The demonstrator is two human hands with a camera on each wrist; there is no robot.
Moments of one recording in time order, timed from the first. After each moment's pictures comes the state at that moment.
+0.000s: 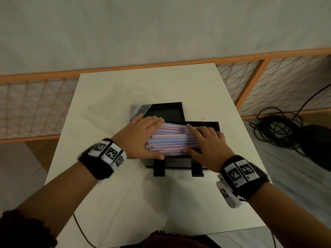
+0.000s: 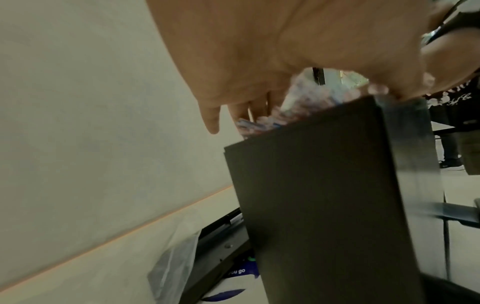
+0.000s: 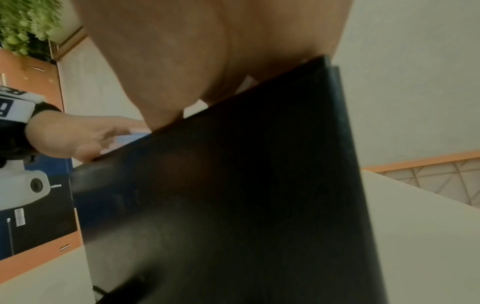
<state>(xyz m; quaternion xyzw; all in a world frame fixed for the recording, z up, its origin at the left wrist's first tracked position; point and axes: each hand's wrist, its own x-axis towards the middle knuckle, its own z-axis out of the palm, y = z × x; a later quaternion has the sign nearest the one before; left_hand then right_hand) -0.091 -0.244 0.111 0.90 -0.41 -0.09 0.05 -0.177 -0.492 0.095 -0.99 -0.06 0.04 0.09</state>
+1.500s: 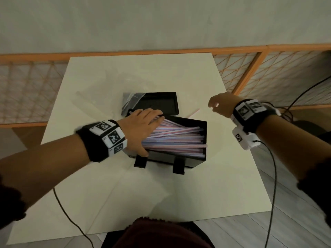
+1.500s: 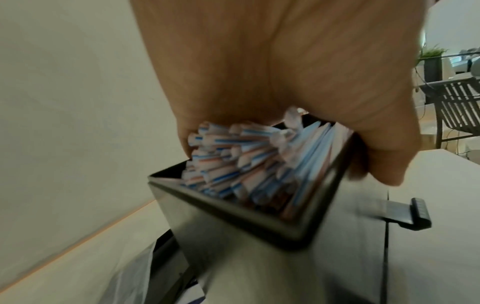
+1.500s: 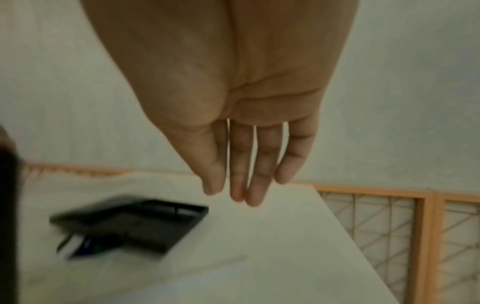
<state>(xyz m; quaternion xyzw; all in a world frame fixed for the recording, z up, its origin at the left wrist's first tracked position) -0.102 -0.279 0.131 0.87 -0.42 -0.19 -0.16 -0.078 -0.576 0.130 -0.98 0.02 0.22 0.03</state>
